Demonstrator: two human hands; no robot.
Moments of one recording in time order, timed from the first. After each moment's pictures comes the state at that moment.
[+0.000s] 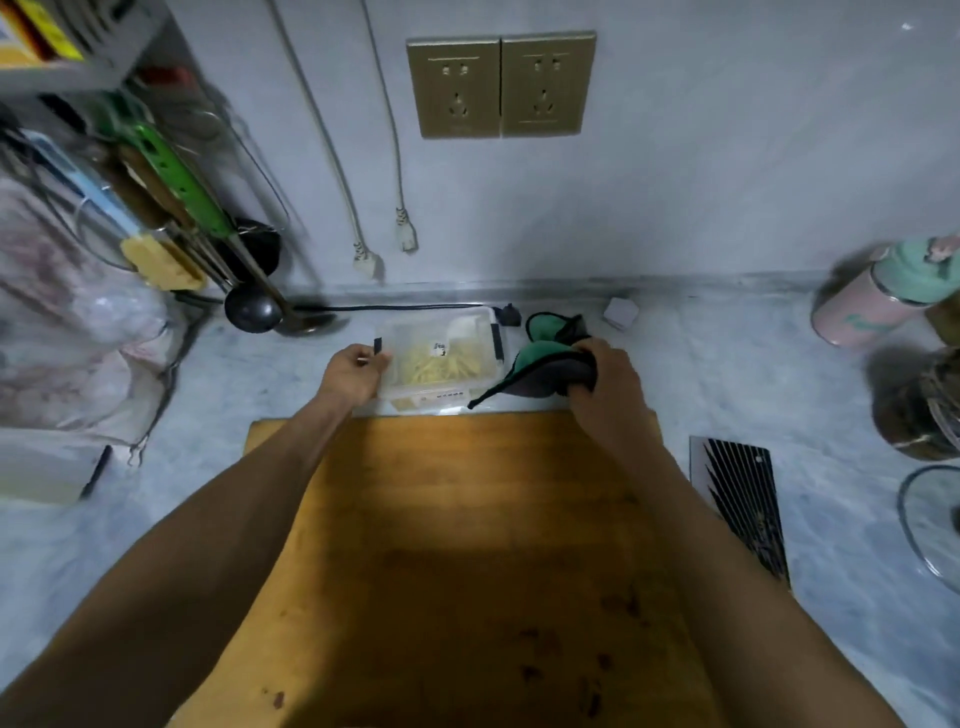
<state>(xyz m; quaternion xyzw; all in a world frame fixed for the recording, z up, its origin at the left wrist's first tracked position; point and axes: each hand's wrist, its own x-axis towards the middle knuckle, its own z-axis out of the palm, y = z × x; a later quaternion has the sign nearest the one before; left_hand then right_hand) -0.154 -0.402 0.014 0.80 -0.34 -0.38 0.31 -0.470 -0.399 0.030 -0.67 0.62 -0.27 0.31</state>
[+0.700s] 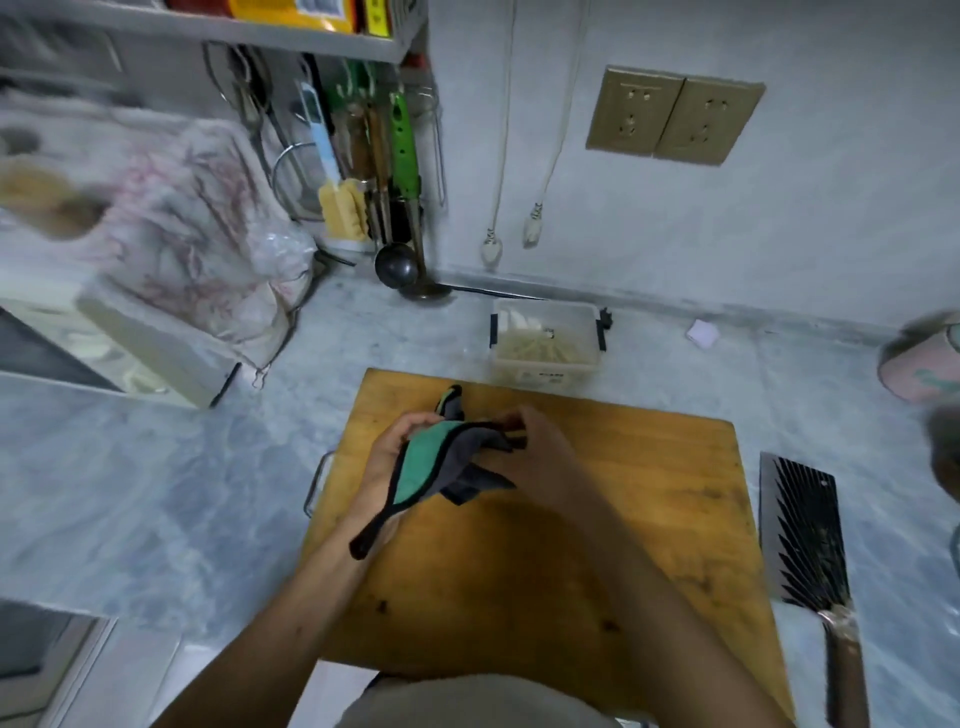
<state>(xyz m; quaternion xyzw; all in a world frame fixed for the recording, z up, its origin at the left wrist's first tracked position) -0.131 -0.184 0.046 0.64 -0.44 -0.41 0.48 -0.305 -0.258 0.072 -0.69 0.51 -0.12 0.49</state>
